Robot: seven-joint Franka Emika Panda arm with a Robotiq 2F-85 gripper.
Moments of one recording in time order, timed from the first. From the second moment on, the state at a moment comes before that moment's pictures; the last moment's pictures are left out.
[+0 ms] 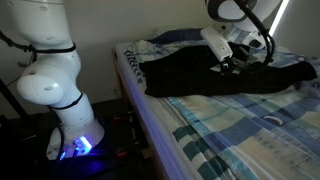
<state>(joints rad) -0.10 0.16 -0.16 -1.89 0.49 1.97 -0.47</state>
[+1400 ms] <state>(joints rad) -0.17 0.36 -0.09 -1.71 0.52 2.17 -0.43</state>
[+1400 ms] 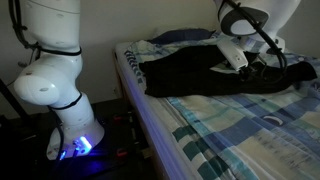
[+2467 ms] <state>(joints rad) -0.31 0.59 0.02 -1.46 0.52 2.14 -0.43</state>
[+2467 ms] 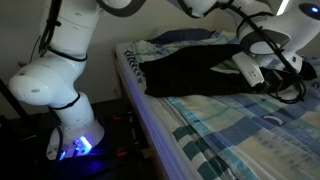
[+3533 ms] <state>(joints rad) -0.36 0.68 0.08 -1.35 0.59 2.03 -0.43</state>
